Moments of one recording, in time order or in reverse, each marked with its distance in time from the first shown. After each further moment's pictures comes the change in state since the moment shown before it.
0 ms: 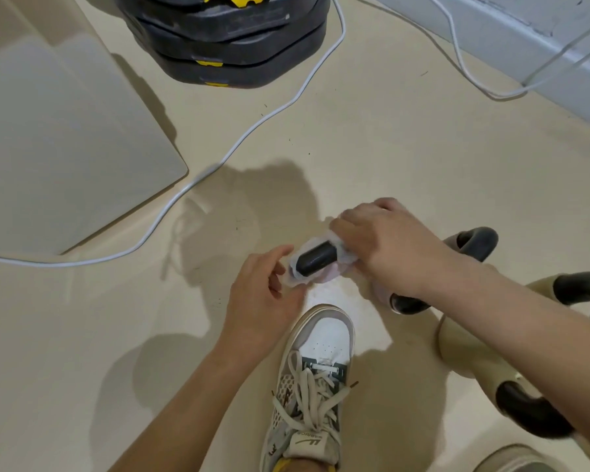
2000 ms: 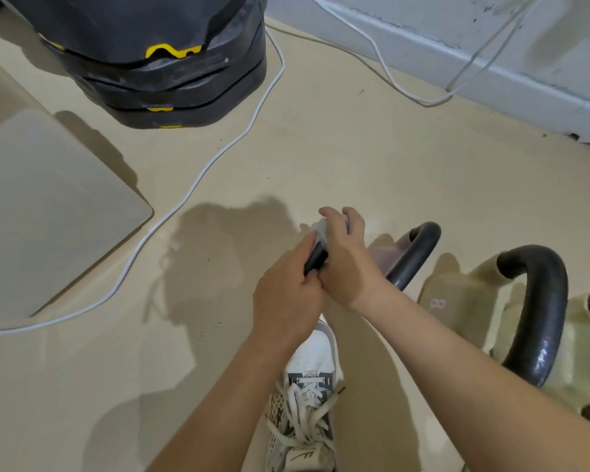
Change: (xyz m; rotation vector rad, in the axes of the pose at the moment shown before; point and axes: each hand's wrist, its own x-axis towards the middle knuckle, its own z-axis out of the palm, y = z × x) left_hand 0.018 0.067 0.028 0.067 -0.209 0.097; right_hand -0.001 -0.011 0.036 0.808 0.311 0.653
